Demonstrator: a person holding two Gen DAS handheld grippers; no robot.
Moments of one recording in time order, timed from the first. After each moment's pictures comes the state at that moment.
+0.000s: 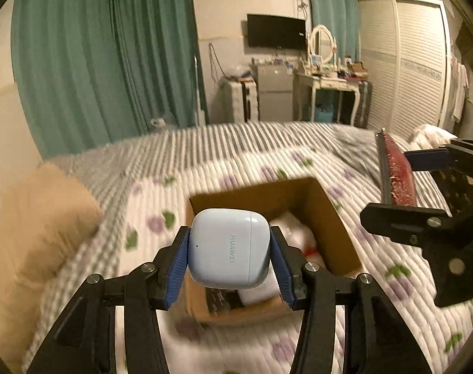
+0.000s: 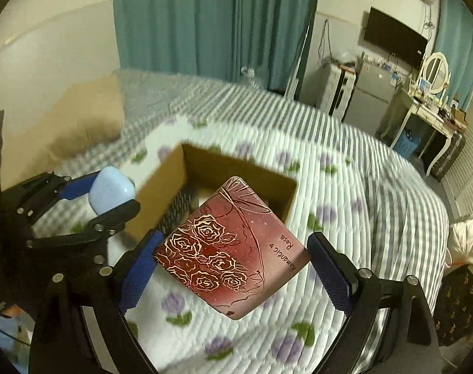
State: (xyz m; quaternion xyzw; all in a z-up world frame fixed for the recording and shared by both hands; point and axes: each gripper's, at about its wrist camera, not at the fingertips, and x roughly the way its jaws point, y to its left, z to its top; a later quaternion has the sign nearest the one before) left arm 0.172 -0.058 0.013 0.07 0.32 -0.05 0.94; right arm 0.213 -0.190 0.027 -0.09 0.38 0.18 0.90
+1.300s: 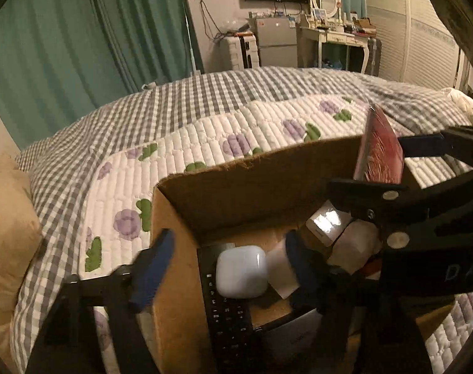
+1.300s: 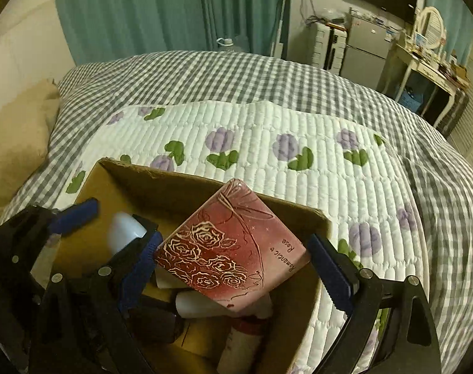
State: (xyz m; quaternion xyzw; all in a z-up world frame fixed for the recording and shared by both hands) left arm 0.285 -0.062 -0.084 0.11 0.41 -0.05 0.91; right arm 0.358 -0.174 -0.082 -0.04 0.46 0.14 0.88
